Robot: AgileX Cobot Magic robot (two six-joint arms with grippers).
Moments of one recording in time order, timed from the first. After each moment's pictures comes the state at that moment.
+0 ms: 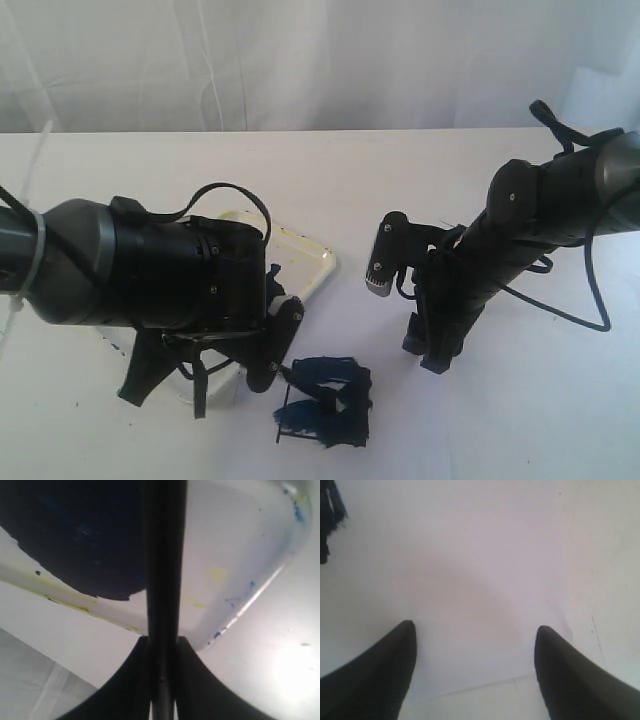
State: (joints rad) left arm -0.98 1.81 -1.06 0.82 1.00 0.49; right arm 0.36 1.87 -0.99 0.35 0.45 -1.20
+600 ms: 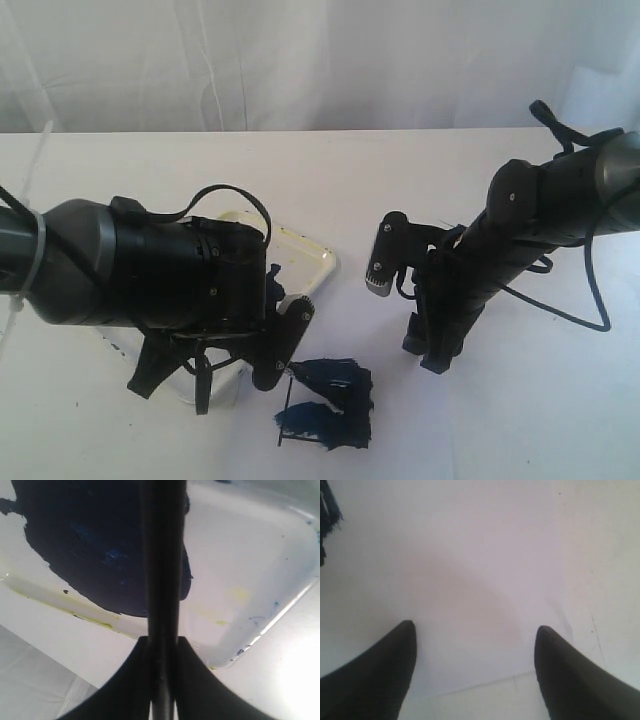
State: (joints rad) left arm -0.98 1.81 -1.06 0.86 0.95 0.51; right arm 0.36 1.87 -0.99 0.35 0.45 -1.20
